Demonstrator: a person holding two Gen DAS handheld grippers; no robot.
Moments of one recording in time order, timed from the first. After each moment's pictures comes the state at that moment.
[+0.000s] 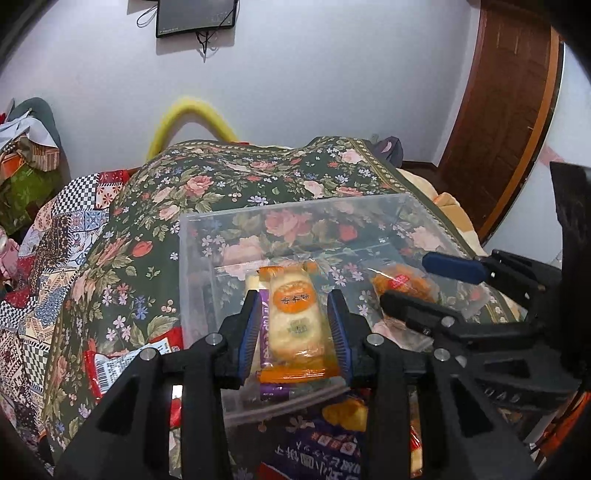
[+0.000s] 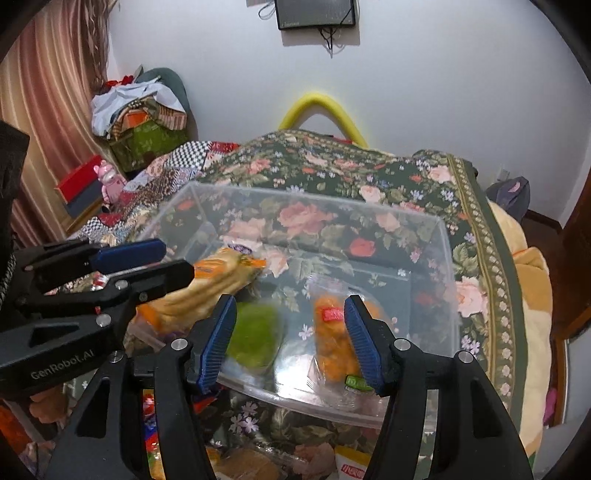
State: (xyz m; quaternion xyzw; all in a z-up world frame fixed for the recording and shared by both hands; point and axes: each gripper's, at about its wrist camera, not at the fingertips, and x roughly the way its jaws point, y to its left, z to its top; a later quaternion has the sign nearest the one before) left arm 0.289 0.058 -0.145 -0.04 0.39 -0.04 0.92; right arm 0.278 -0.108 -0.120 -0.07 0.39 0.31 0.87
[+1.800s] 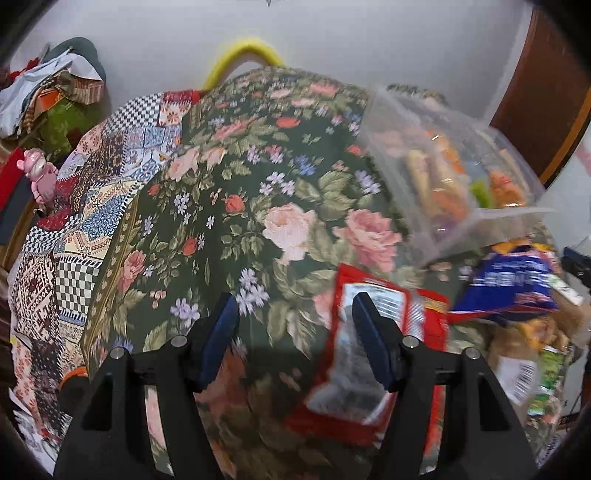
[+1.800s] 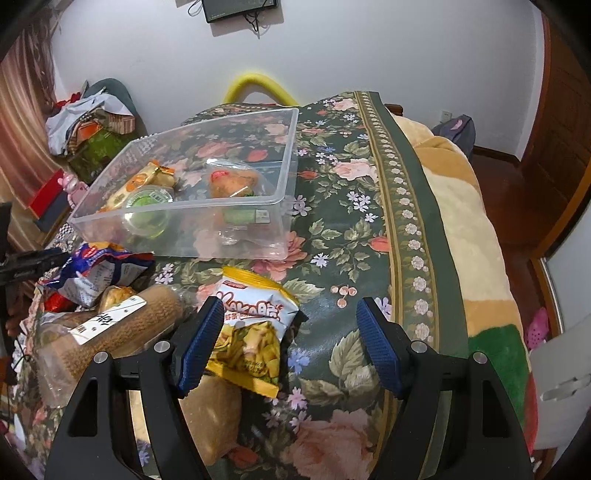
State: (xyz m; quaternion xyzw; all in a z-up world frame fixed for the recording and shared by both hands) left arm 0.198 0.194 -0.204 -0.06 0.47 0.02 0.88; right arm 0.220 -0.223 -0.152 -0.02 0.44 0.21 0.87
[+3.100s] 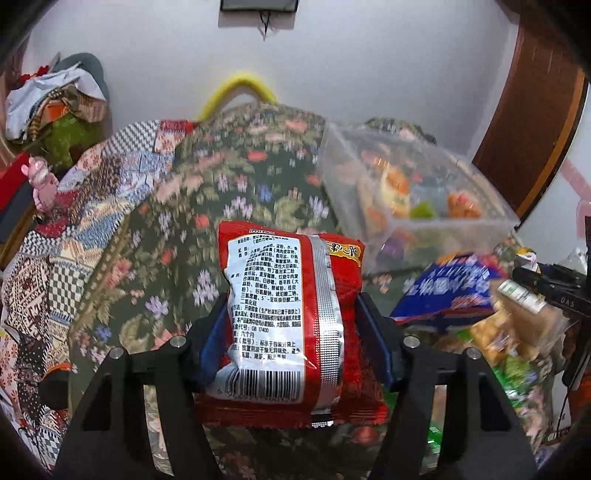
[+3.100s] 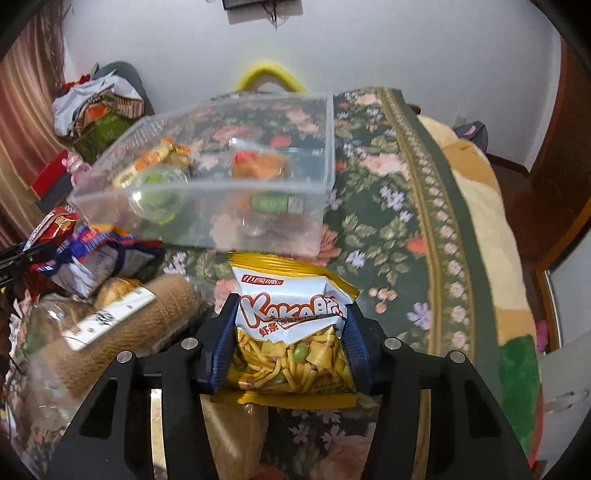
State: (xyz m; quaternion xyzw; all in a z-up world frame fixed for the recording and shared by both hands) left arm 0.171 0.157 -0.180 -0.07 0.41 0.02 0.91; right arm 0.222 -0.197 -0.159 -0.05 0.44 0.23 0.87
